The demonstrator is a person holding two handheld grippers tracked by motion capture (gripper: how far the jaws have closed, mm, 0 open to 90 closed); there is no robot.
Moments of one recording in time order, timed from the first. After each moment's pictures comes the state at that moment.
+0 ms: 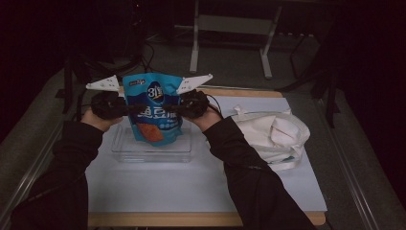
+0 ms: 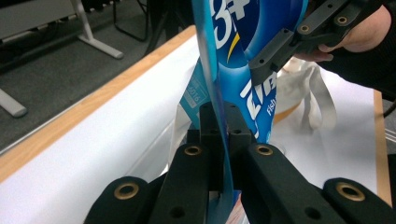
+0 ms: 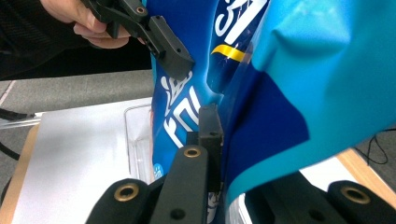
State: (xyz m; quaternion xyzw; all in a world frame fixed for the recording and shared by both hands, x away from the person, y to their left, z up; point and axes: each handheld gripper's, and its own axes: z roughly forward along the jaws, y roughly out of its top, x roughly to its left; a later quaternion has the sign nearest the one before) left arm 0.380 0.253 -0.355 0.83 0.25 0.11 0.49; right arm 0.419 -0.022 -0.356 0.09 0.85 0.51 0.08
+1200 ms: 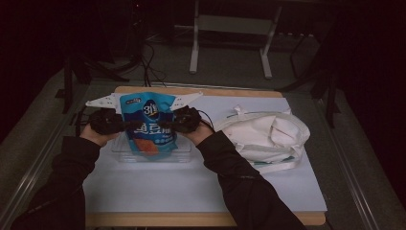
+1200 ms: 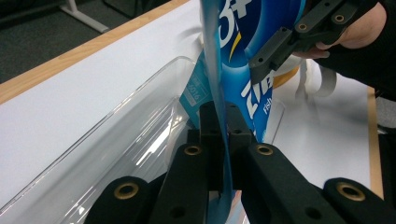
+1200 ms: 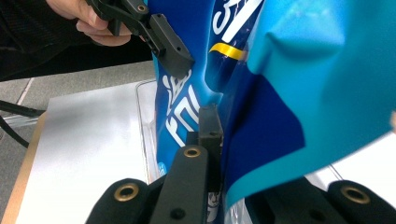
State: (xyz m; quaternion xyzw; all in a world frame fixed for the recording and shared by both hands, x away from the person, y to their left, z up) left arm 0.373 0.270 -0.410 0.83 0.27 0.07 0.48; right arm 0.411 -0.006 -0.411 0.10 0.86 0.50 0.04
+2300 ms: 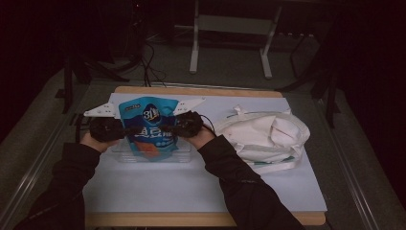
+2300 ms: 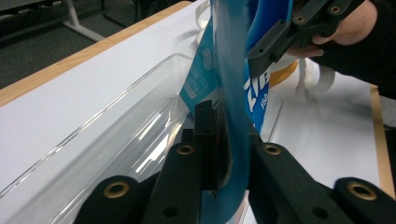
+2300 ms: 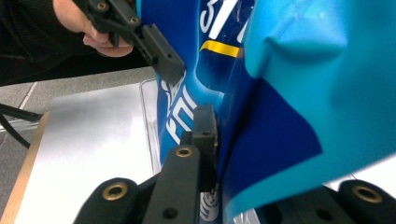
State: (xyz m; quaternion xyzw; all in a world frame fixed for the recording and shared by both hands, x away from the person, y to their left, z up) left arm 0.360 0.271 -0.425 0.82 0.26 0.10 0.50; right arm 0.406 -0.013 -0.421 0.10 0.85 0.51 0.04
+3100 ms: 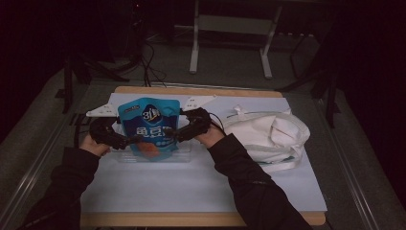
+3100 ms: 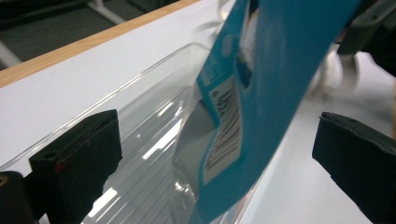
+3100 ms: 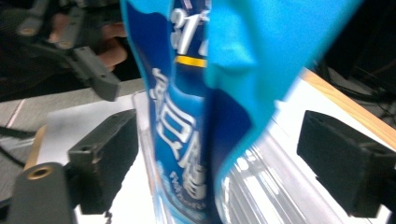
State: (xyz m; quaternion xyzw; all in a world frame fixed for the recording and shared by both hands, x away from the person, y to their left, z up) left arm 0.350 0.269 -0.423 0.81 0.33 0.11 0.48; right arm 0.402 -0.037 -0.406 0.14 0.83 0.53 0.06
